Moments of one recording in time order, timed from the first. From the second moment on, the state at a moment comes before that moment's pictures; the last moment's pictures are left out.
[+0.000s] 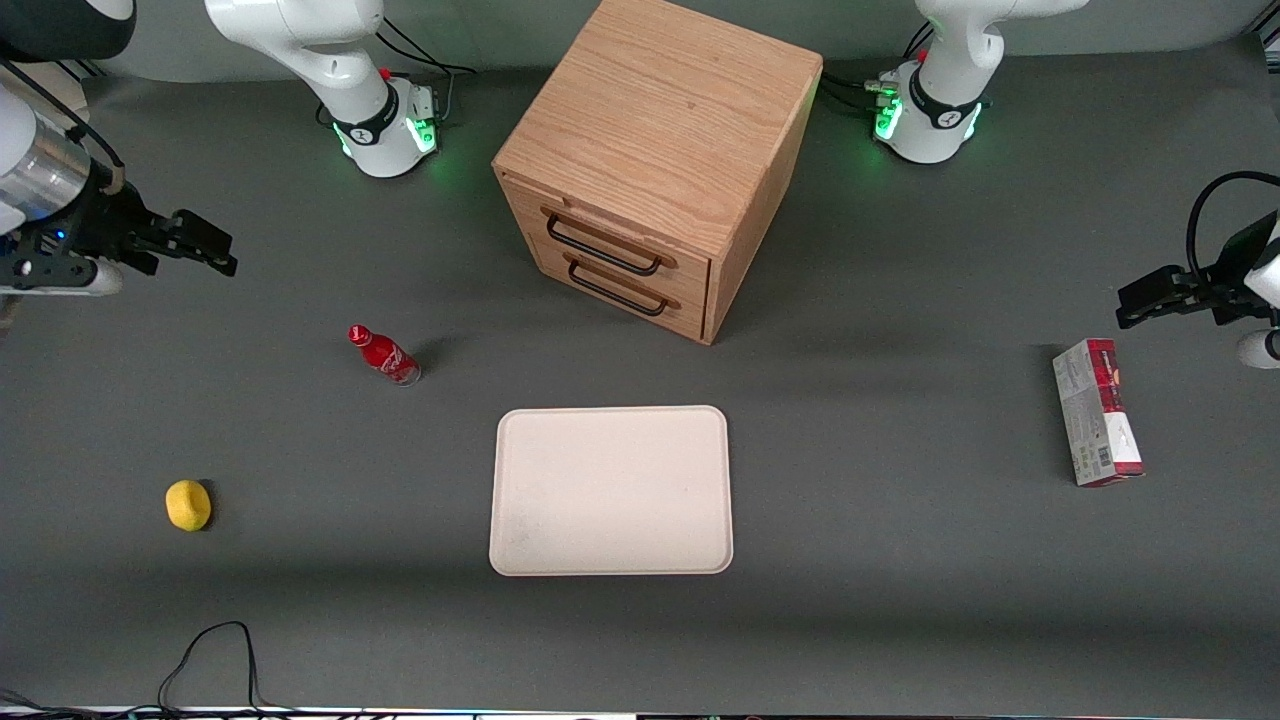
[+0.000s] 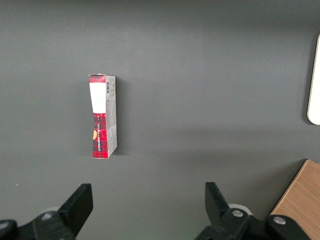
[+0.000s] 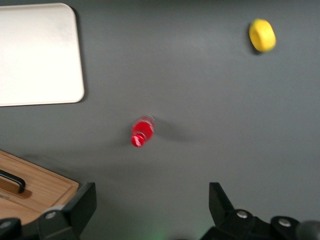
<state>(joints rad) 0.02 -0.09 0.06 -1.74 0.01 1.61 0.12</state>
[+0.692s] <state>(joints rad) 0.03 0.20 0.44 -1.49 0.02 1.61 0.24</state>
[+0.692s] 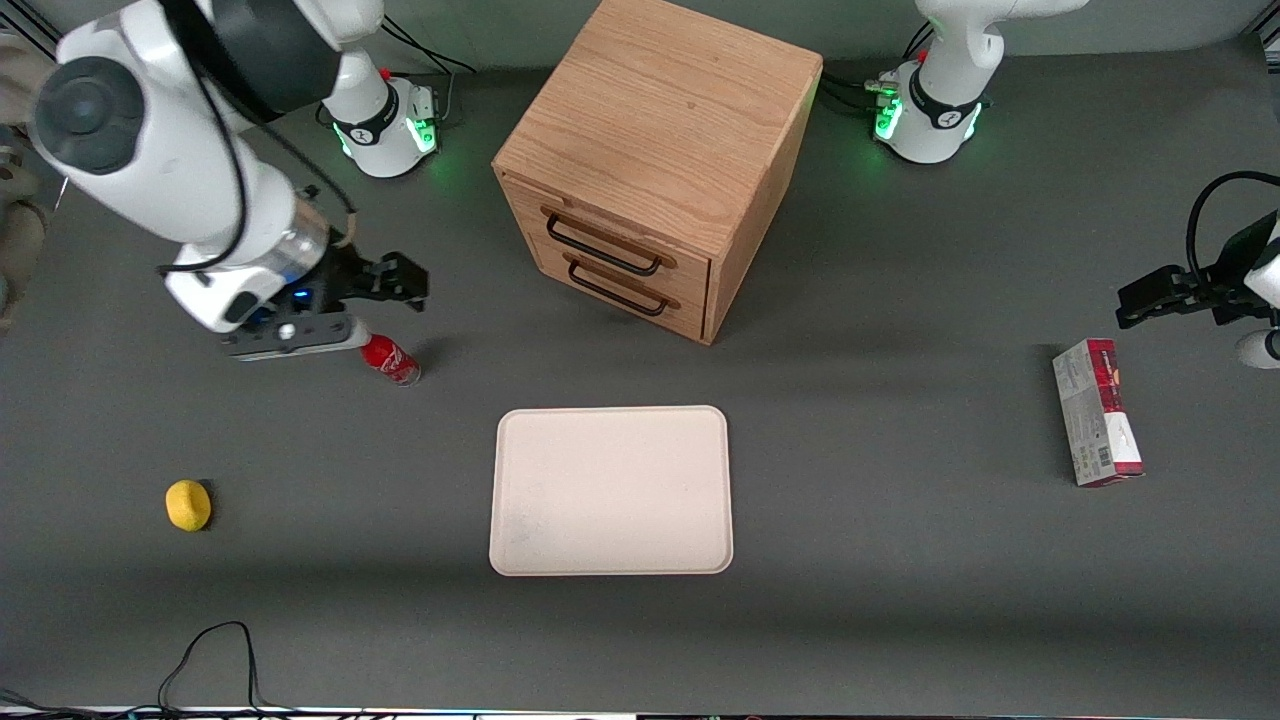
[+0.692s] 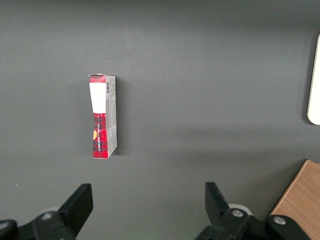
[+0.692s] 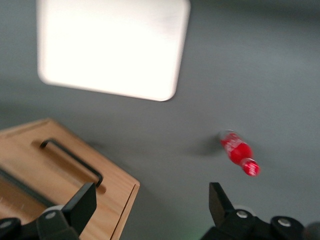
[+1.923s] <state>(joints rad) 0.04 0.38 0.74 -1.54 0.02 1.67 -0.18</state>
